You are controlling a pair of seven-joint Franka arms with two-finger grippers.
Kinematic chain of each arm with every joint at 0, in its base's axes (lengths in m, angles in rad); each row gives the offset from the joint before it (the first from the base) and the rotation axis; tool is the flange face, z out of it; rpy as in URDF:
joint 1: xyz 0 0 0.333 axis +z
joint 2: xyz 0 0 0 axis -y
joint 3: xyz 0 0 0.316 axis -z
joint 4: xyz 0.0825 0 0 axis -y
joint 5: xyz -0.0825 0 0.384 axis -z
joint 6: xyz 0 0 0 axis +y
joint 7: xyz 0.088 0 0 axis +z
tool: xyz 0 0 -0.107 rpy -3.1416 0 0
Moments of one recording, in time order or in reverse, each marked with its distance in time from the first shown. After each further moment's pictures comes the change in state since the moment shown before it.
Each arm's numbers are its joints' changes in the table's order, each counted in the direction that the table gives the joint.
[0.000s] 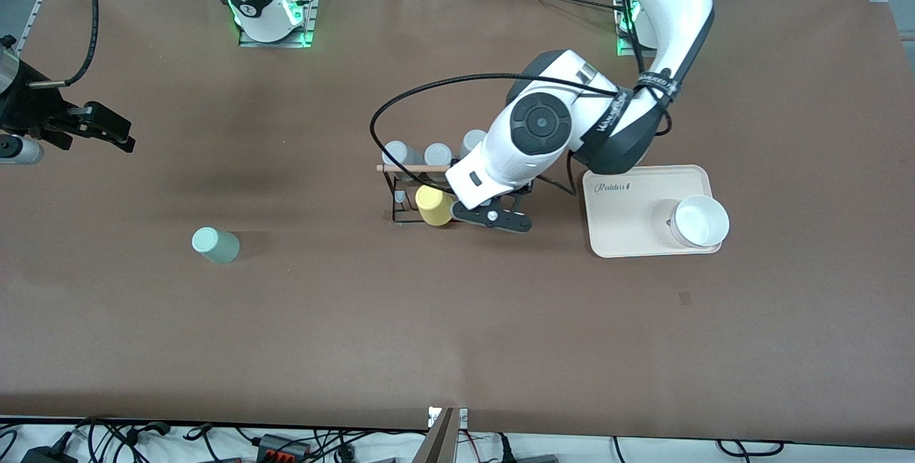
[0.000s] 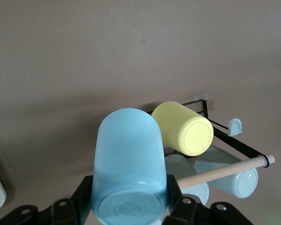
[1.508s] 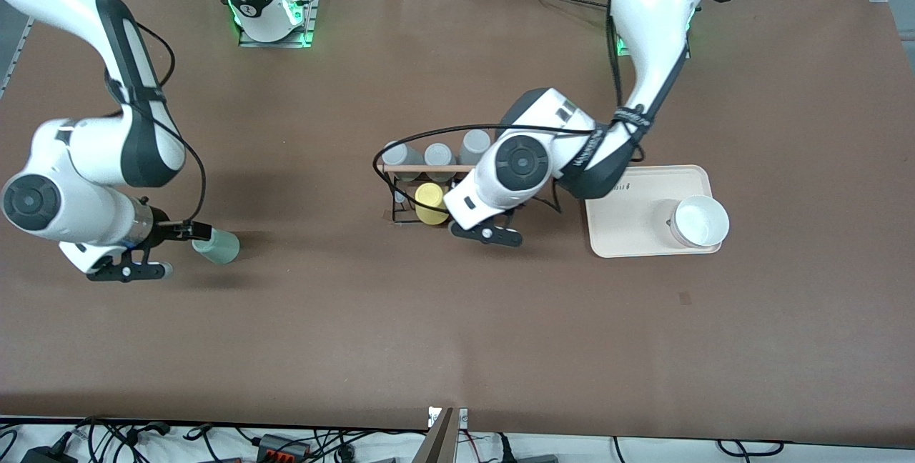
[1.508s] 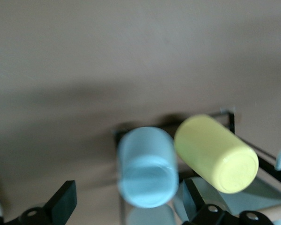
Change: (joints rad) left arm 0.022 -0.061 -0.034 0.010 -0.035 -0.035 0.009; right arm -0.020 -0.481 0.012 -0.056 0.089 -0.406 0.070
